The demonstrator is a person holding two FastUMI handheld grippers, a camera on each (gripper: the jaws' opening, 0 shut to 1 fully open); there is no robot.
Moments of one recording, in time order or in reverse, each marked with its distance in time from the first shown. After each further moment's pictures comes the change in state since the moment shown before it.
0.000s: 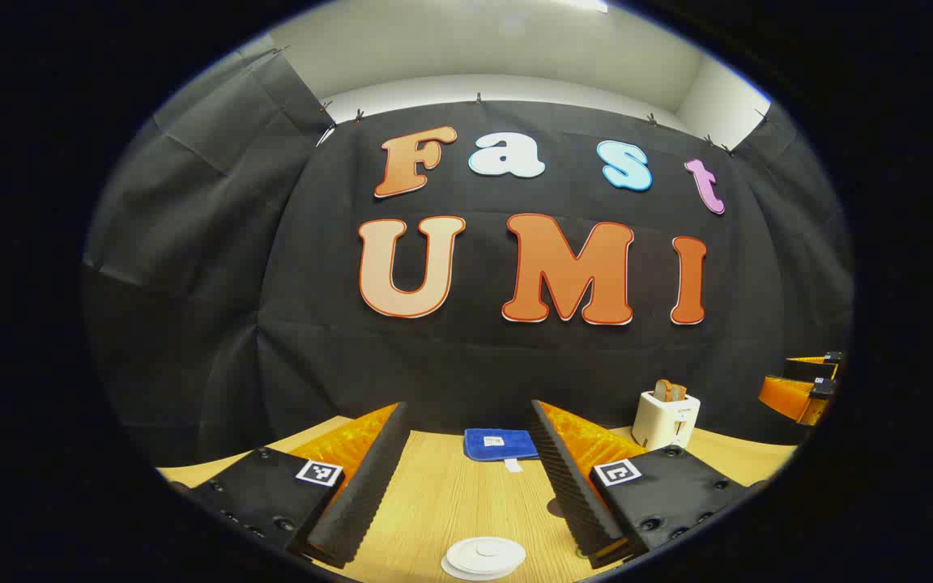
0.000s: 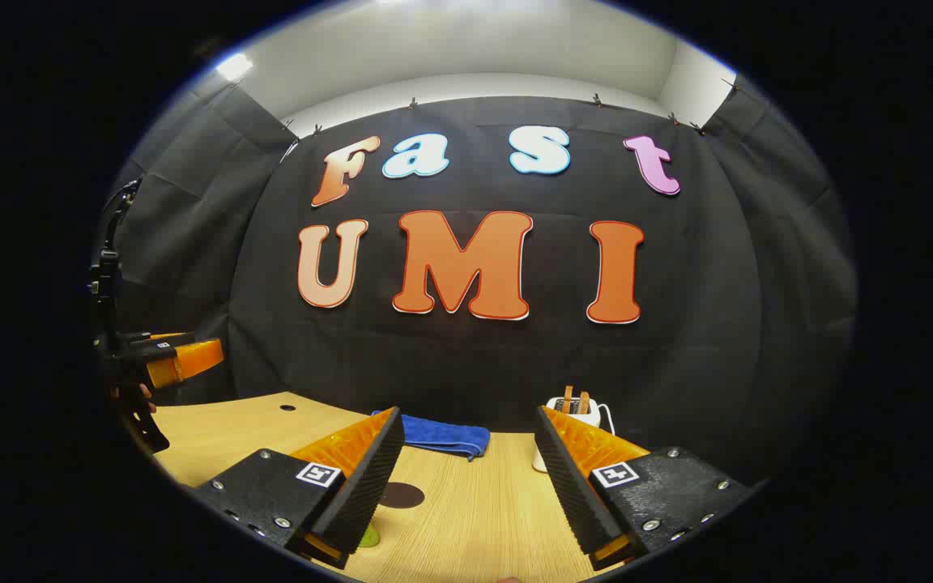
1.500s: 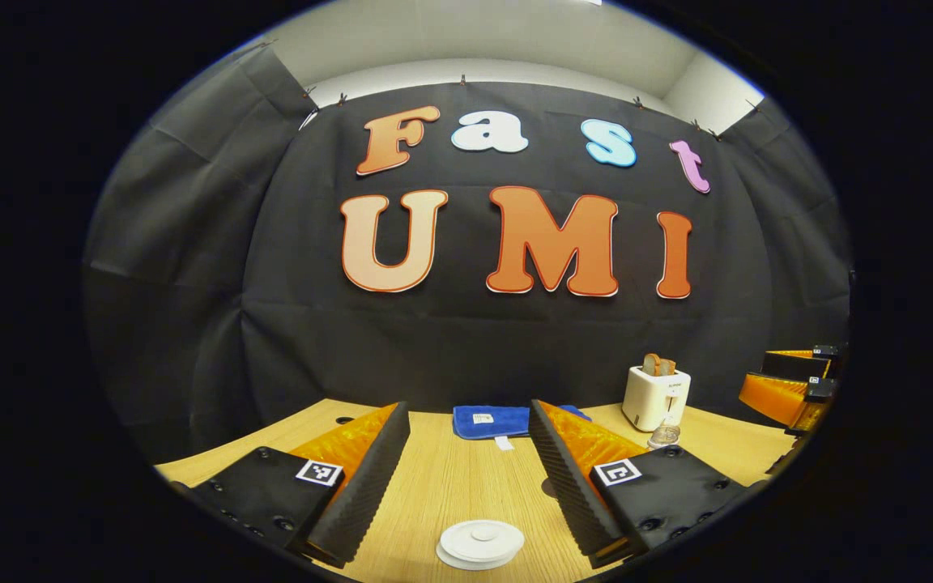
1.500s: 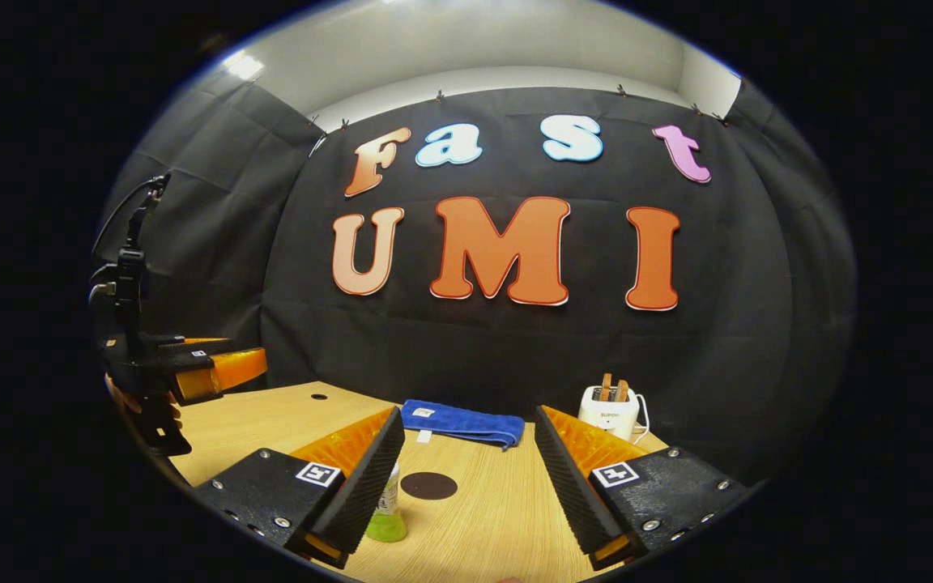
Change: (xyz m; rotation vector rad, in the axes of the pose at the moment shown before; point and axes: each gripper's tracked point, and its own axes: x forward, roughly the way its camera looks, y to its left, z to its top) left arm 0.000 -0.015 -0.037 0.018 0.081 -0.058; right arm -0.002 0.034 -0.026 0.002 0.035 0.111
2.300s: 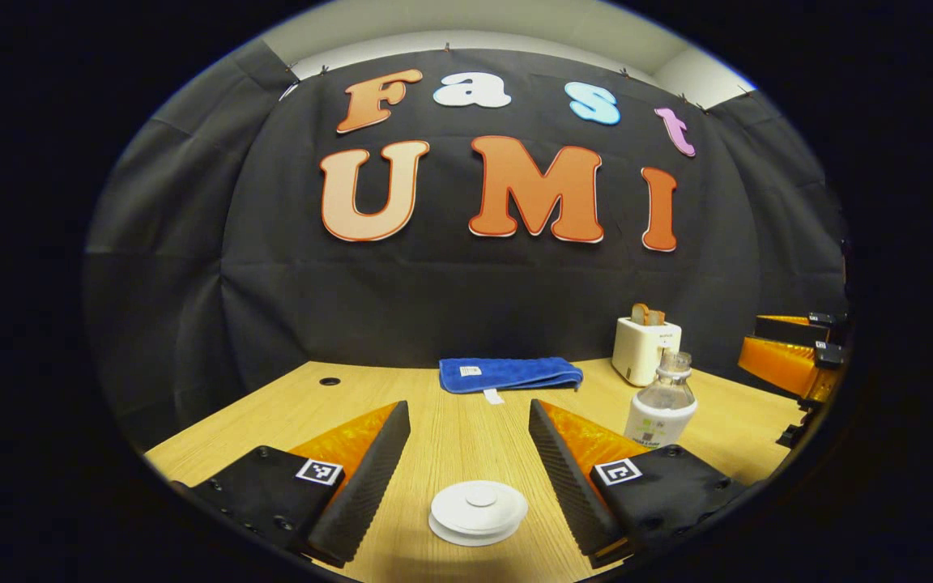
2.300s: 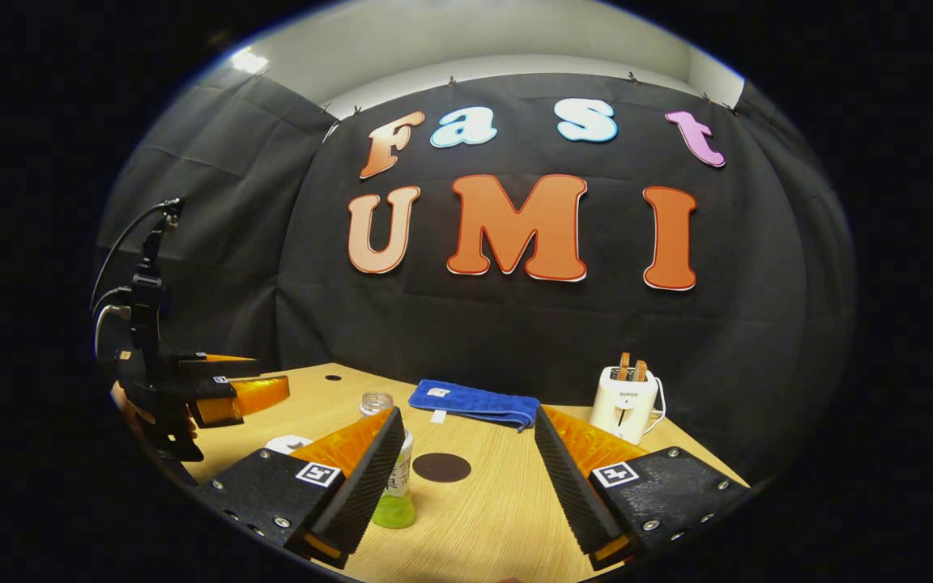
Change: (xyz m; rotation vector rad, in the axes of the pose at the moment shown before) left arm -0.003 -0.010 -0.086 0.029 0.170 -0.085; right arm -0.003 0.019 -0.036 -0.006 0.061 0.073
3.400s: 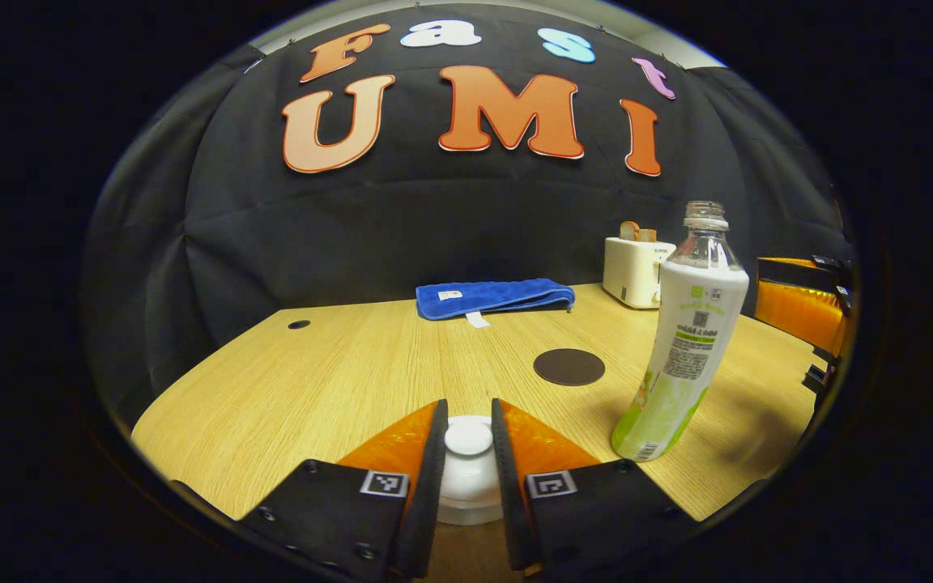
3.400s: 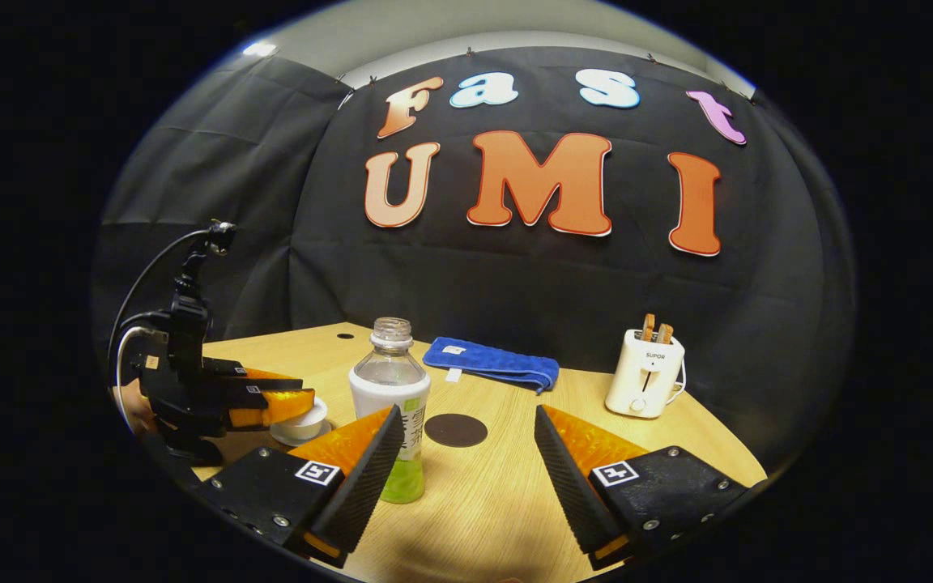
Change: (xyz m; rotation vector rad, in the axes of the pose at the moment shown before) left arm 0.029 -0.008 -0.096 0.051 0.209 -0.059; right arm 0.008 0.019 -0.060 -0.032 0.129 0.055
